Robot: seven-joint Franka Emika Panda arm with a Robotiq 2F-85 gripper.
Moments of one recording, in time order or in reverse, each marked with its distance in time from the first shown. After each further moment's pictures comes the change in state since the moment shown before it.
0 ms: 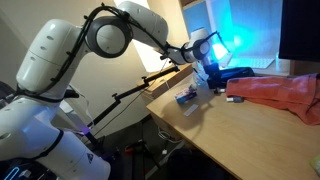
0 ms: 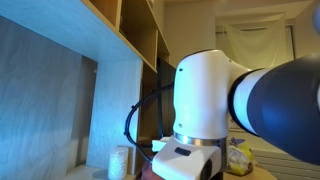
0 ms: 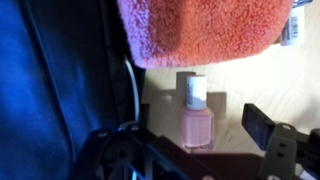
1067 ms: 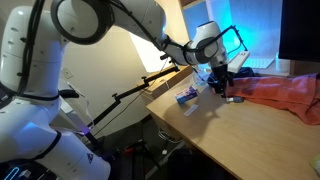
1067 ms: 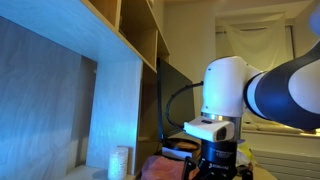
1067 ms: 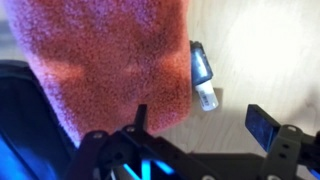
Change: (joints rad) arm -0.157 -0.175 -0.014 -0.275 0.083 0.191 0.038
